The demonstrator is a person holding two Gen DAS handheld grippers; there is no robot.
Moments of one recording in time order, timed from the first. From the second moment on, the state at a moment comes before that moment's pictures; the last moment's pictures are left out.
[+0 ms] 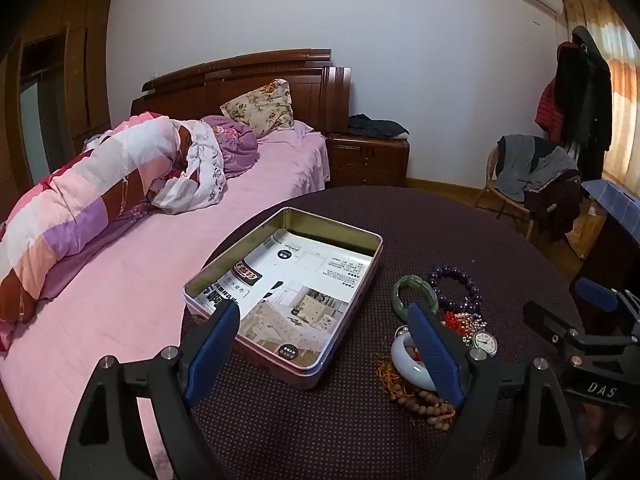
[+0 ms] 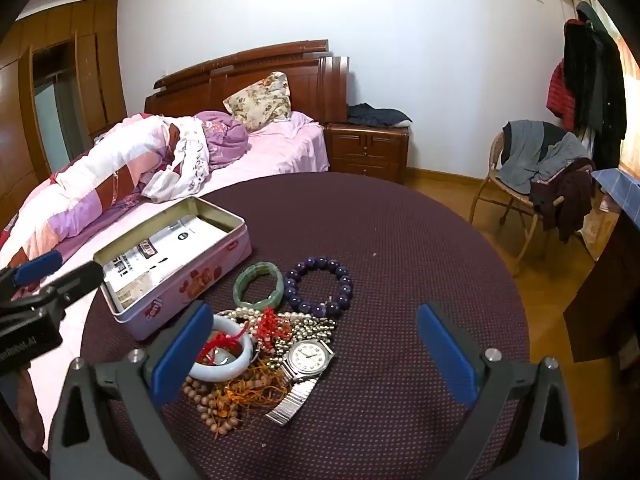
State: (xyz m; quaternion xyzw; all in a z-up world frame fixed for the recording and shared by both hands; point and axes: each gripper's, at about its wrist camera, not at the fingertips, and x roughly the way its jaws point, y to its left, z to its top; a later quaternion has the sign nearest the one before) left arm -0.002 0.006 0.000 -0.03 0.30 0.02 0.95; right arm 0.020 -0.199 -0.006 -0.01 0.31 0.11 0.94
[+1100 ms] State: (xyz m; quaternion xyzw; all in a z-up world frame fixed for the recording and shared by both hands) left arm 0.000 -0.013 -0.004 -0.01 0.30 0.00 0.95; right arm 0.028 -0.200 -0.010 -0.02 0.31 0.11 0.94
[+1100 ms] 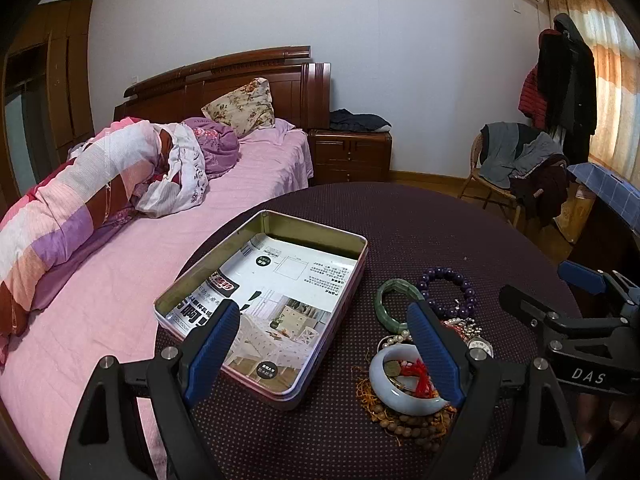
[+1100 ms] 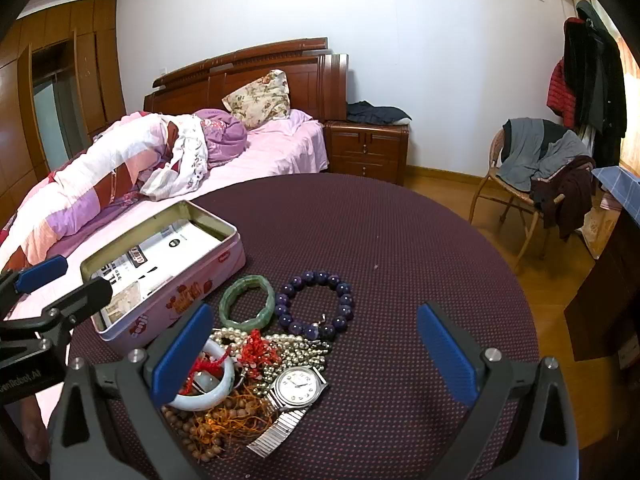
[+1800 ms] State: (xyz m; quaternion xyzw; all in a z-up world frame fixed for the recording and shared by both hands) left arm 0.001 -0.017 -0.005 0.00 0.31 -0.01 0.95; right arm 0.025 -0.200 -0.009 -0.01 0.31 0.12 0.94
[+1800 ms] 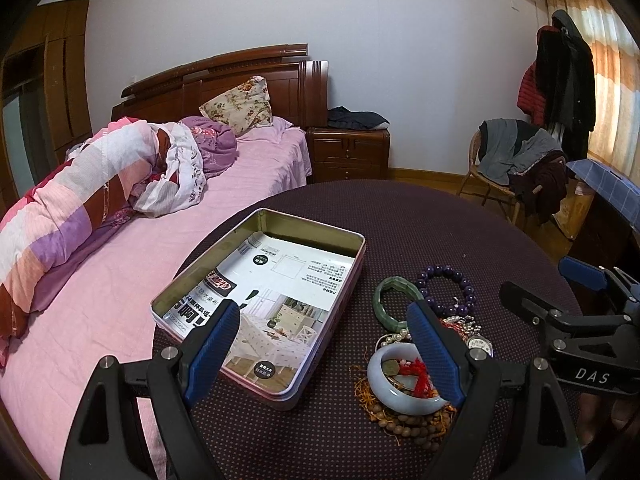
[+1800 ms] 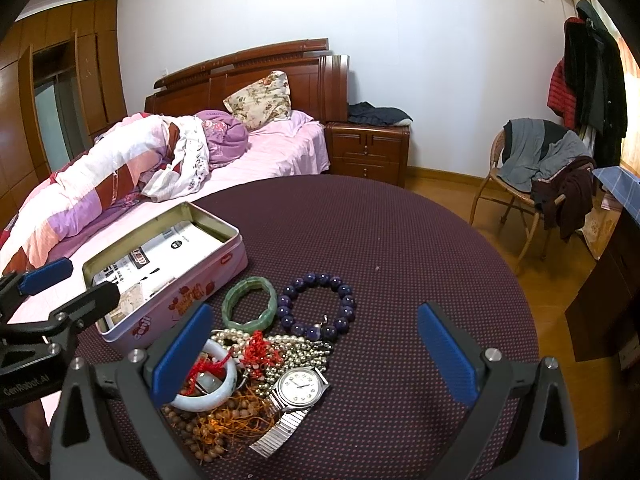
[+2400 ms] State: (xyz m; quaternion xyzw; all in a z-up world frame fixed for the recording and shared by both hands) left arm 0.004 -0.015 -0.011 -0.01 0.31 0.00 0.95; right arm 0.026 -0.200 -0.009 -0.01 0.31 0.12 0.94
